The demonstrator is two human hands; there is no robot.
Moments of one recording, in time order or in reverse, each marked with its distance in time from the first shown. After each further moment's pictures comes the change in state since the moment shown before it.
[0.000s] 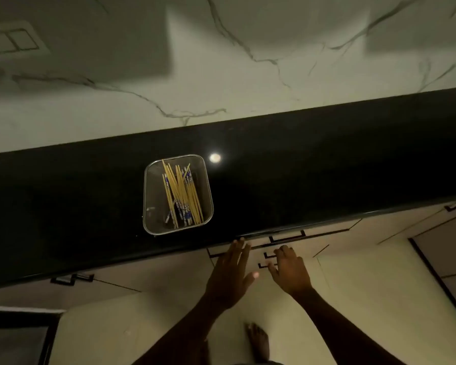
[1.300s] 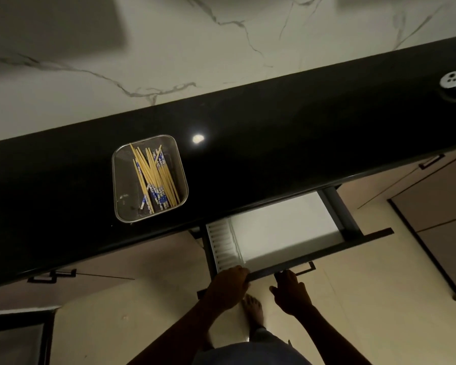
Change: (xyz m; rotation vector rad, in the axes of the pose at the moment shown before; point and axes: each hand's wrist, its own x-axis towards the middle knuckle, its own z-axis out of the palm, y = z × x) left_hand -0.026 0.026 0.067 -0.061 -0.341 0.075; right_hand -0.095 0.048 0.082 0.176 -0.390 0.219
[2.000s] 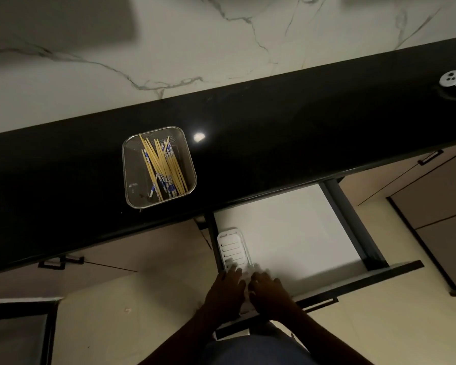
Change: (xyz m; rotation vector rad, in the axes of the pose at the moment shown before) left_hand -0.059 -0.012 0.026 0.518 -0.136 0.105; right_hand -0.038 -0.060 0.027 -0.259 0.021 -0.355
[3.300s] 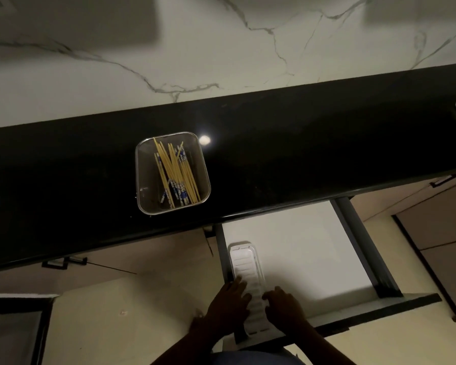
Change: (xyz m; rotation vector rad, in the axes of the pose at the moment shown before) left_hand 0.015 -0.017 0.031 -0.245 0.113 0.042; right_hand 0.006 0.003 -0.011 0.116 -0.019 0.237
